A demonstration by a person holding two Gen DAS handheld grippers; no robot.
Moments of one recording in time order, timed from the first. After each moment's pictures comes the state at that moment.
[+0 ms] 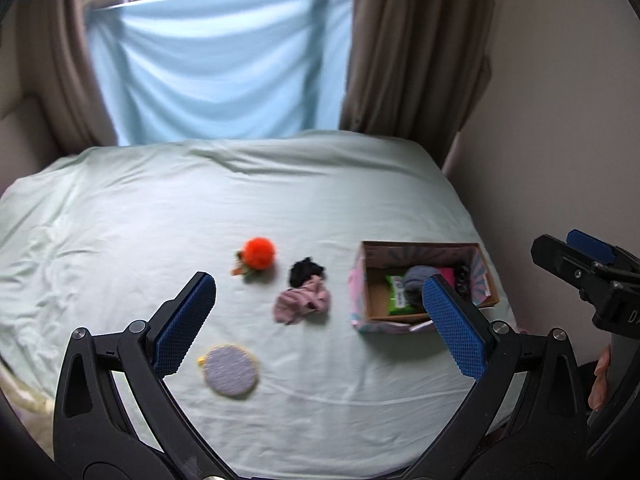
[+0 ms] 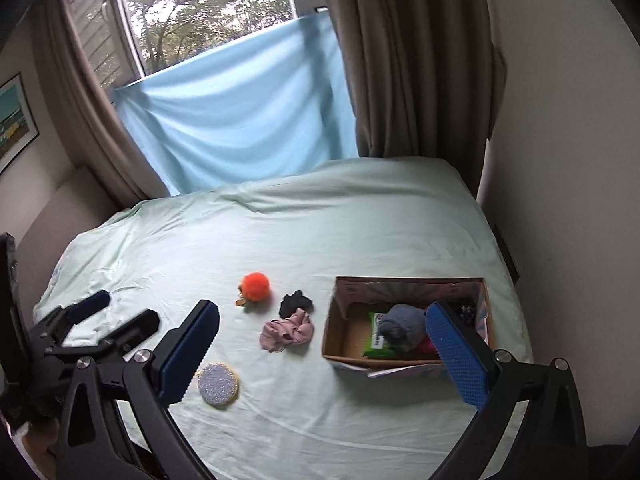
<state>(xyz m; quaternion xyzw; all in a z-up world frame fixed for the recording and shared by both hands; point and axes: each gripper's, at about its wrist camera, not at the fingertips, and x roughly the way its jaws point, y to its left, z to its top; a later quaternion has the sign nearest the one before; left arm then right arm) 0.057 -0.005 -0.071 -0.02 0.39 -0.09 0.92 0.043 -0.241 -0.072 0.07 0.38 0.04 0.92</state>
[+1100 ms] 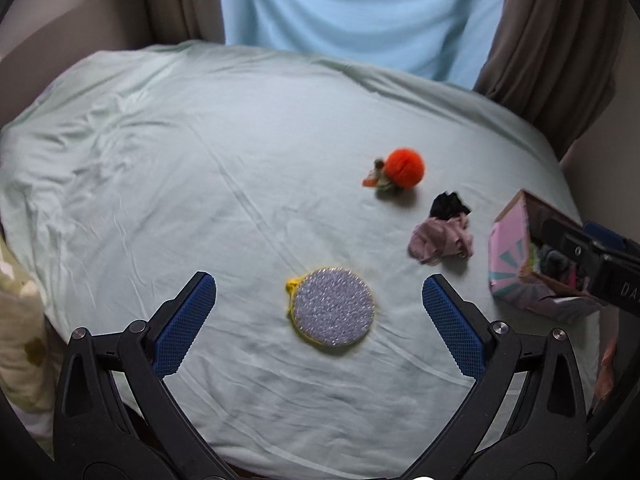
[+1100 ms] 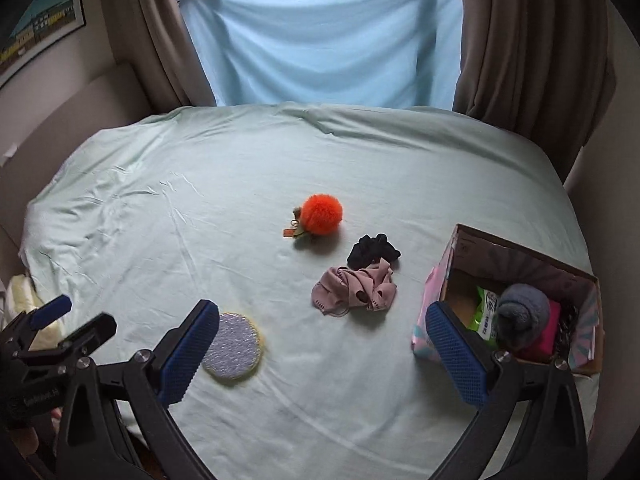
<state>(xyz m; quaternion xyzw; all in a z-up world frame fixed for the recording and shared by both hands) 0.036 0.139 -0.292 -0.11 0.45 0.08 0.88 0.104 -0.097 -0.270 -0.02 0.44 0.14 0.89</state>
